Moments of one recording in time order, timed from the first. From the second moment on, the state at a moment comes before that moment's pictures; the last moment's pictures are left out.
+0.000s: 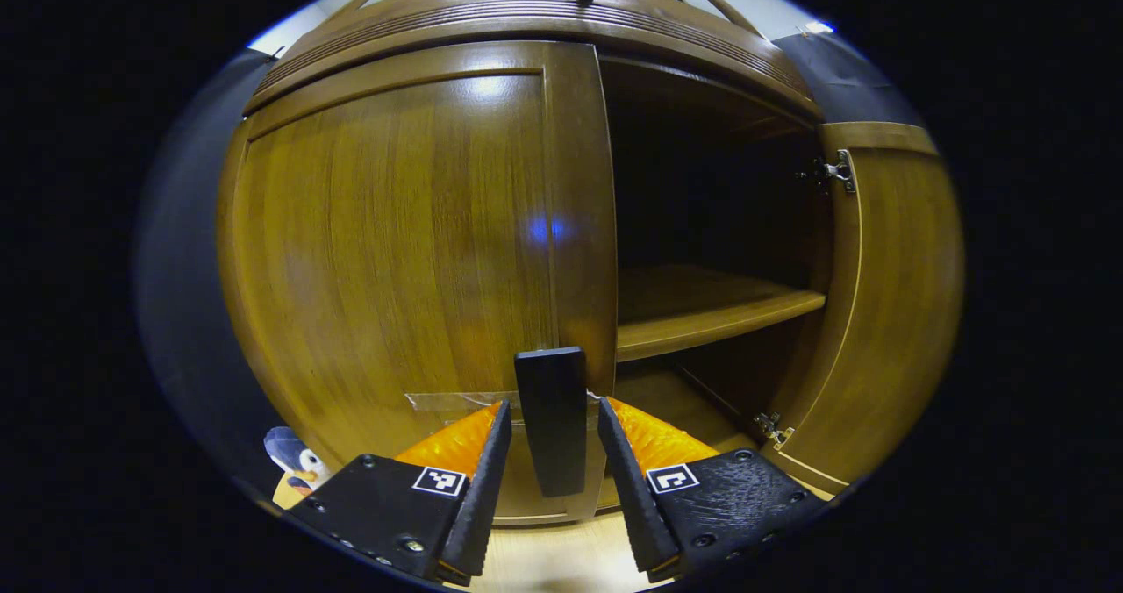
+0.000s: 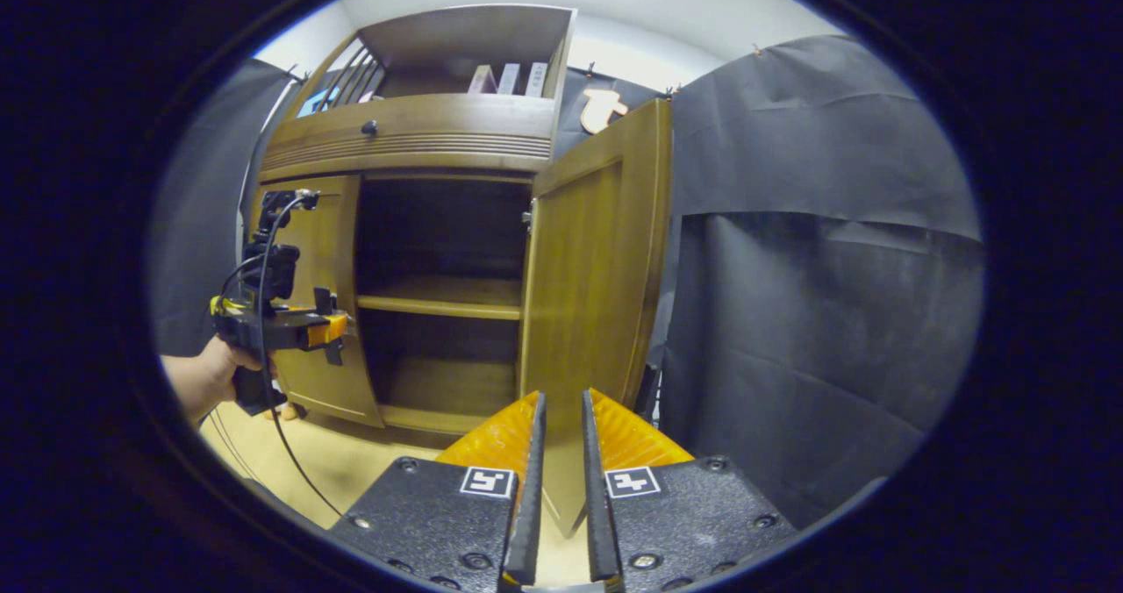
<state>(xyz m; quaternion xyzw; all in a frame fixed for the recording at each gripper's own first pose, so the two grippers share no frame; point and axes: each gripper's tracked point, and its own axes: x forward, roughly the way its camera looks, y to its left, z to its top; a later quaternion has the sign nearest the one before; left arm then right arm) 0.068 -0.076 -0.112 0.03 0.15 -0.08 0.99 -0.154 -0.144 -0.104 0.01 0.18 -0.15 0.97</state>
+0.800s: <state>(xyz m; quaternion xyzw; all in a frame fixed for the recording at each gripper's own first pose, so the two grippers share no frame) 0.071 -0.082 -0.111 0.01 0.14 -0.09 0.99 -0.124 -0.130 -0.121 0.00 0.19 -0.10 0.98</state>
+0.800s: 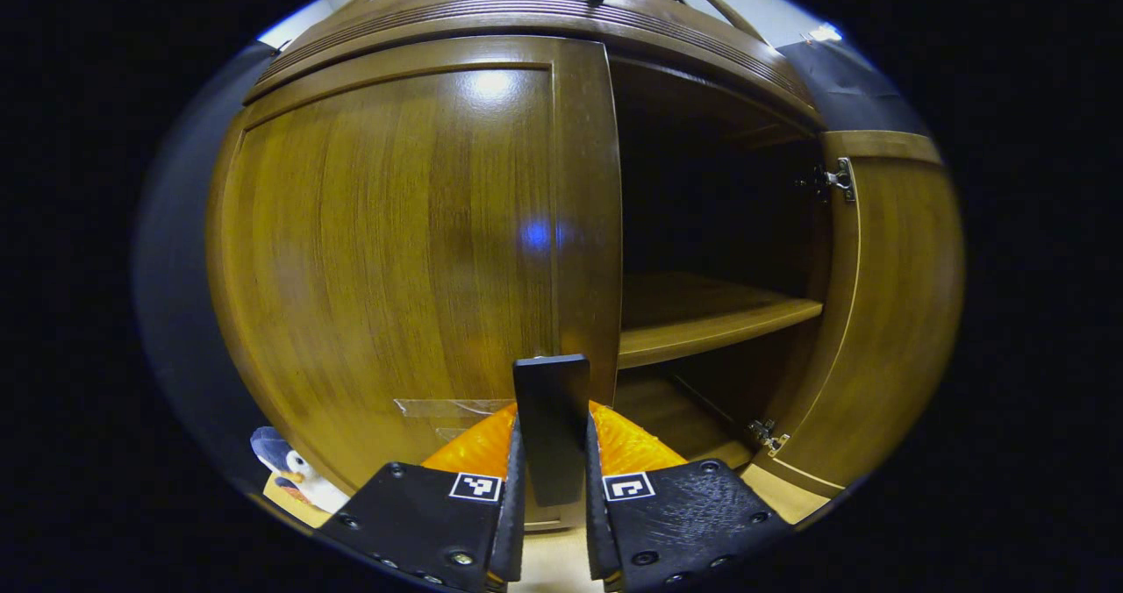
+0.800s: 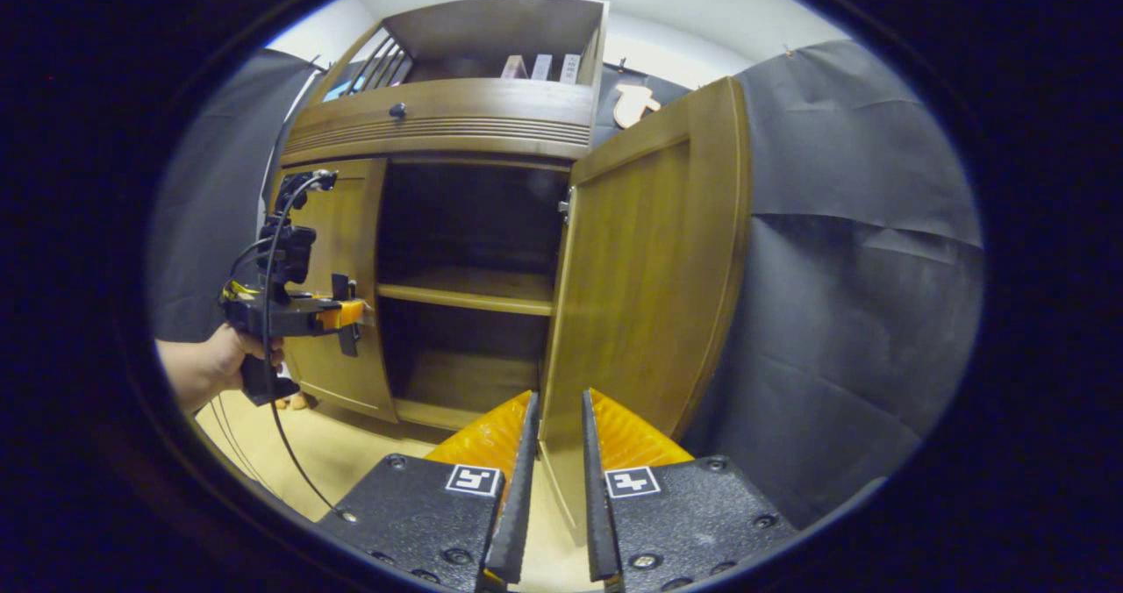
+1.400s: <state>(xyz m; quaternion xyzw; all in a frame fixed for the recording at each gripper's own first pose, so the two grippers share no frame) 0.039 -0.077 -0.111 0.00 0.16 -0.09 0.98 -0.085 -0.099 -0.139 0.01 0.19 -0.04 0.98</state>
